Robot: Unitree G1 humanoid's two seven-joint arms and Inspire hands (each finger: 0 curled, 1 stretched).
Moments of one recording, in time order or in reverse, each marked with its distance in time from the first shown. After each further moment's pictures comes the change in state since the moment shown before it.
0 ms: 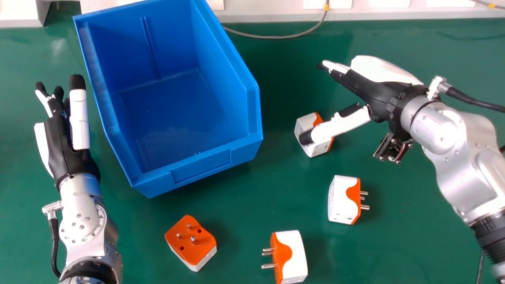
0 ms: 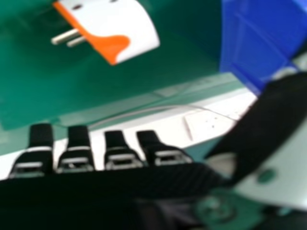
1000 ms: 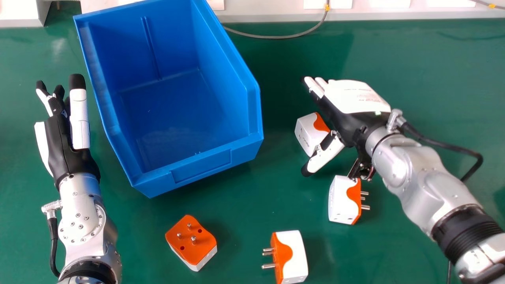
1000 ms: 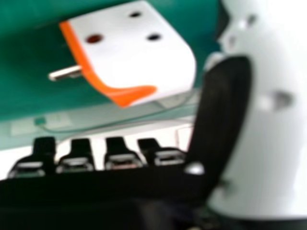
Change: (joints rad) left arm 0.000 0.004 0.001 0.001 0.000 -0.001 -0.006; right arm -0.082 0.136 0.171 0.597 -0.087 -0.328 -0.597
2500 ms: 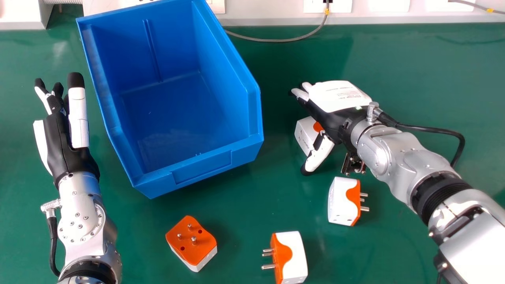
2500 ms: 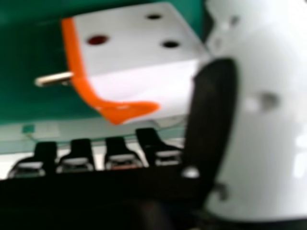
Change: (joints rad) left arm 0.001 -0.002 0.004 -0.009 -0.003 -0.008 -0.009; right arm -0.236 0.095 0.110 0.411 0.009 -0.108 0.009
